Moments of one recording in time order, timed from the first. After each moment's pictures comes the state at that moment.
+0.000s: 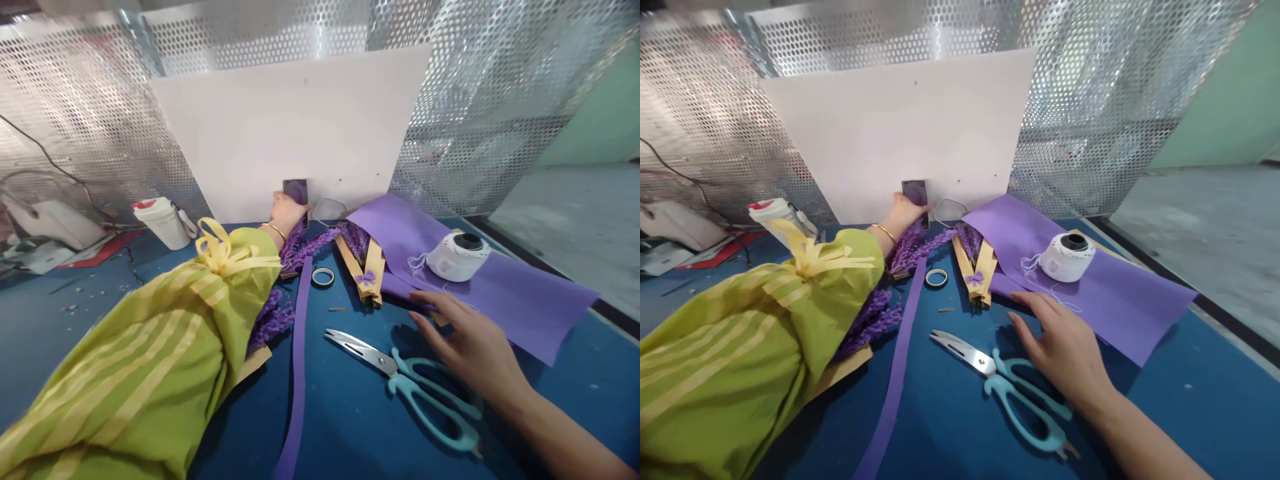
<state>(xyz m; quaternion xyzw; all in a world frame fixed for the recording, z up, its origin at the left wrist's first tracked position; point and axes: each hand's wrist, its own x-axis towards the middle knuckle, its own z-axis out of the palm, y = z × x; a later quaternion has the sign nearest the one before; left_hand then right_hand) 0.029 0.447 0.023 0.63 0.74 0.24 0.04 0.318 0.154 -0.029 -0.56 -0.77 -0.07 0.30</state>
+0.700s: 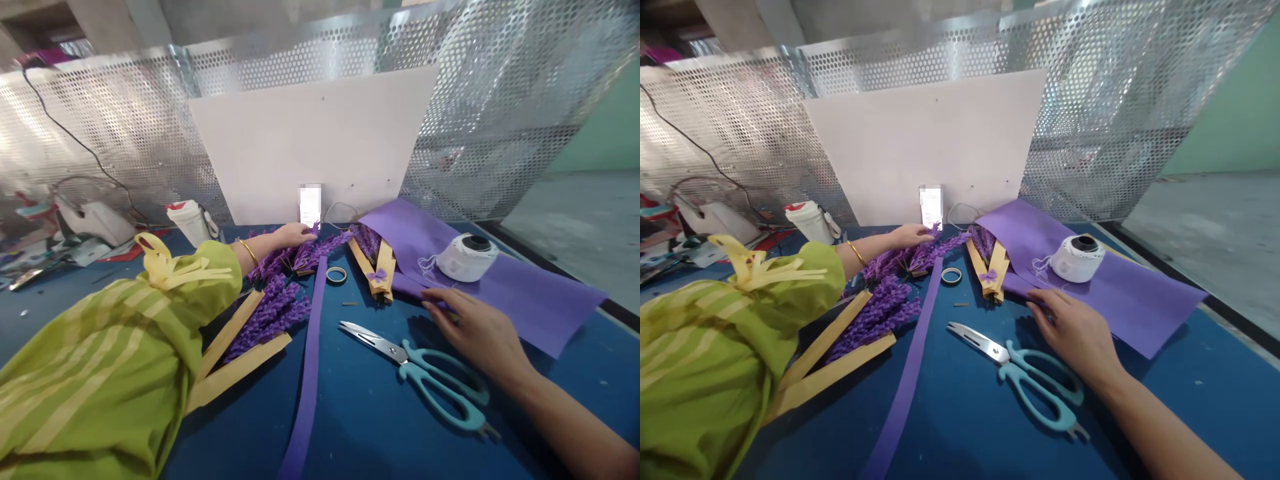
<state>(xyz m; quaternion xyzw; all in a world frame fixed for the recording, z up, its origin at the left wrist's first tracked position) -0.028 0.387 0.017 0.85 0.53 0.04 0.04 0.324 0.165 -0.030 -0.57 -0.77 -0.11 0.28</state>
